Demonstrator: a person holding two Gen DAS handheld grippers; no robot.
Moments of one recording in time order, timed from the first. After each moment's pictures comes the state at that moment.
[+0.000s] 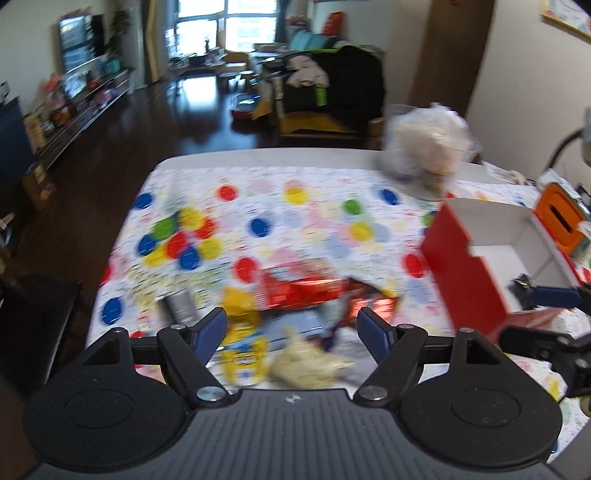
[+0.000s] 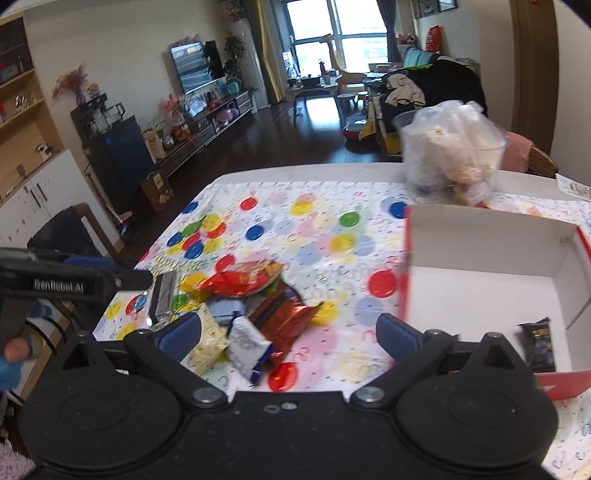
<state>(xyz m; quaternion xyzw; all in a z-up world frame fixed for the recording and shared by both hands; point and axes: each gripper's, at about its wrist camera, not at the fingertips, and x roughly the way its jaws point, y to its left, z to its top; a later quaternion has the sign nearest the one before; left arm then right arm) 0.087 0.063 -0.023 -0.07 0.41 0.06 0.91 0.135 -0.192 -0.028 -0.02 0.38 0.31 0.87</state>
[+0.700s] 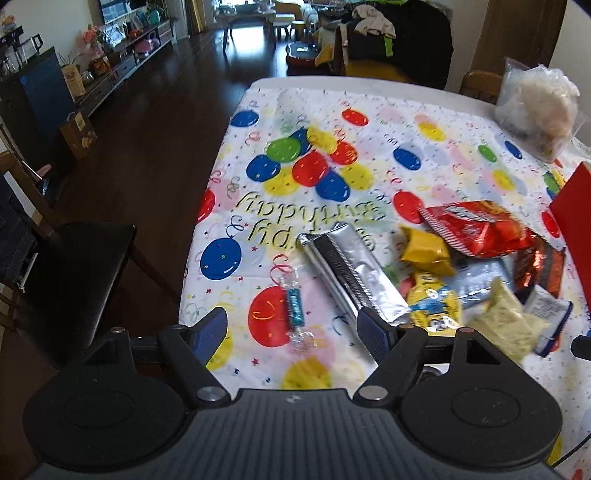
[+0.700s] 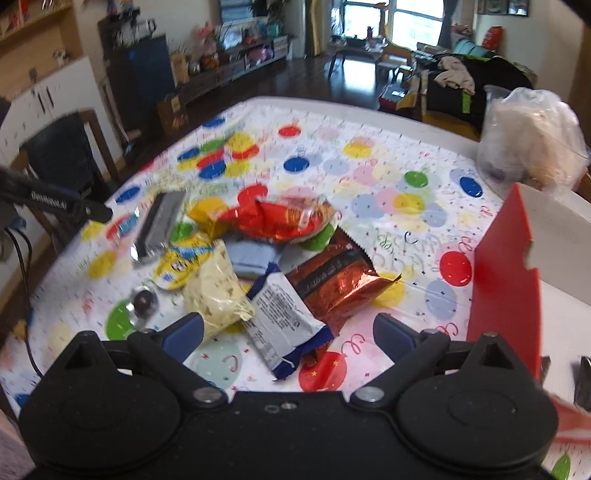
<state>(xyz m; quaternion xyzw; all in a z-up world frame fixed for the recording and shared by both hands) 0.095 0.201 -0.118 -0.07 0.48 0.12 0.86 0.151 -0.101 -0.107 -0.16 0.41 0.33 0.84</state>
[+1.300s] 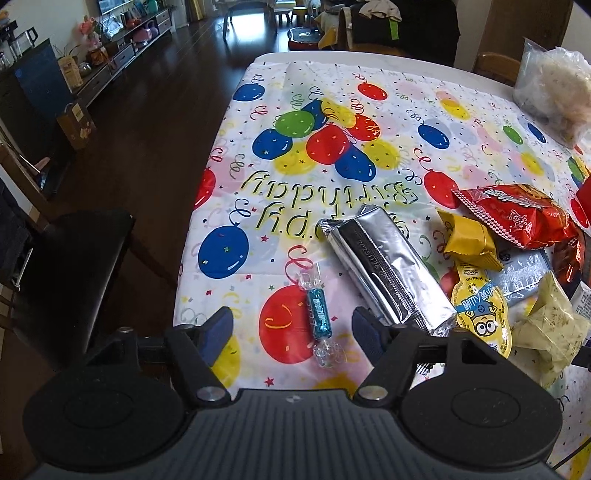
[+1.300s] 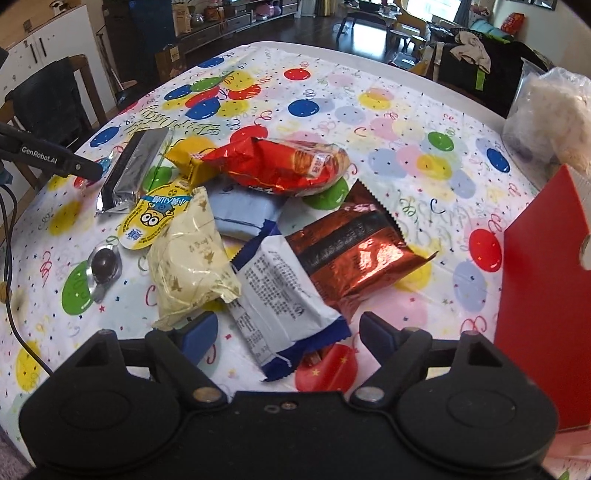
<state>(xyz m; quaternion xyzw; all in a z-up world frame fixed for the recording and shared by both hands) 0.117 0.215 -0.155 -0.06 0.51 0.12 0.85 0.166 -0.073 -0.148 -0.19 0.46 0.31 0.81</state>
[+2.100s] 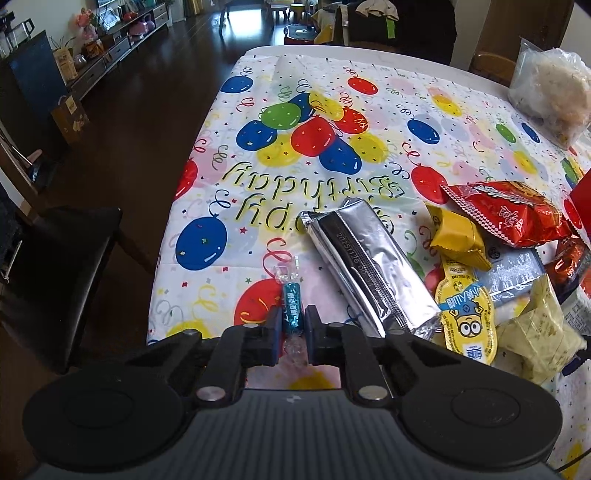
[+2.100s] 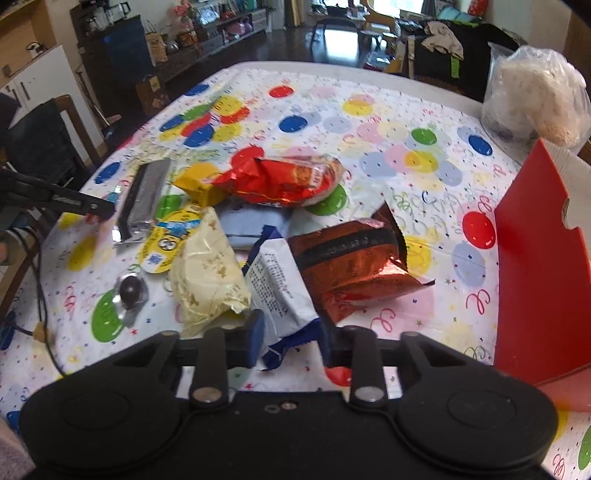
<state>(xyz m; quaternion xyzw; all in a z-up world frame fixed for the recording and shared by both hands) 0.118 0.206 -0.161 -0.08 0.51 0.11 0.85 0.143 -0.078 -0.126 -0.13 0.45 0.30 0.83</state>
